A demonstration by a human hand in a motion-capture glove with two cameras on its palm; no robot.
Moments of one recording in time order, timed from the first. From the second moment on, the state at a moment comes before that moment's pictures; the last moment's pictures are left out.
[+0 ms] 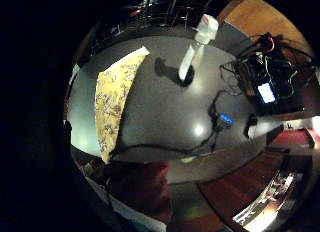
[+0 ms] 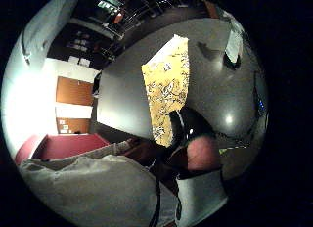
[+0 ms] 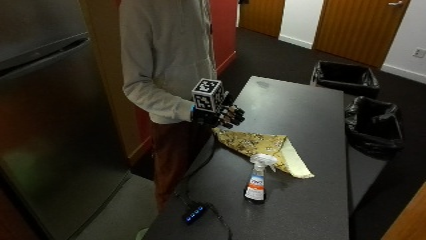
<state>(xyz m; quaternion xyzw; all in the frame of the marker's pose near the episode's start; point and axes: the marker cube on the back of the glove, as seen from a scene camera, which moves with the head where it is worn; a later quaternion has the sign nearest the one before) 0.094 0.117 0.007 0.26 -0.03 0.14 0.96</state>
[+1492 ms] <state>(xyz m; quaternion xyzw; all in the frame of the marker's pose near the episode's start) 0.221 0.072 0.019 0.41 -0.31 0.28 0.81</state>
